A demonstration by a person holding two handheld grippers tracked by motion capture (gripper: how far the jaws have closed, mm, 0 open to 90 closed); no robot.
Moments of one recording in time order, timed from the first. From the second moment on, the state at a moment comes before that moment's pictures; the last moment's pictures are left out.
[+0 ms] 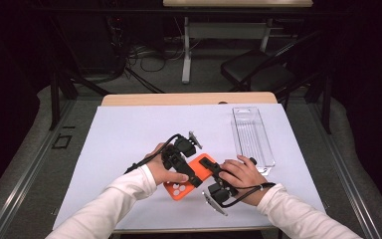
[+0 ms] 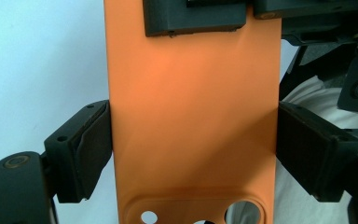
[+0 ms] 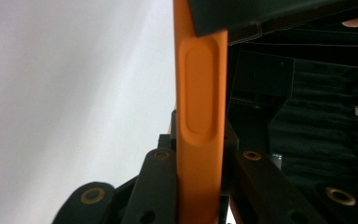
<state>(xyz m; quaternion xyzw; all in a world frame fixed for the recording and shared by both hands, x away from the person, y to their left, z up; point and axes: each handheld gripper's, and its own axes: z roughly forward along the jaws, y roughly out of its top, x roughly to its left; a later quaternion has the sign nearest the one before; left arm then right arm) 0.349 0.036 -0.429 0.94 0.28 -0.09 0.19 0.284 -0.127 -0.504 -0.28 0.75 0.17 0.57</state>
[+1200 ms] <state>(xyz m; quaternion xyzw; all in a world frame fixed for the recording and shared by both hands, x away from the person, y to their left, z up) 0.350 0.040 -0.430 0.93 0.30 -0.10 0.21 0.285 -0.128 -0.506 -0.27 0.75 0.18 0.58</state>
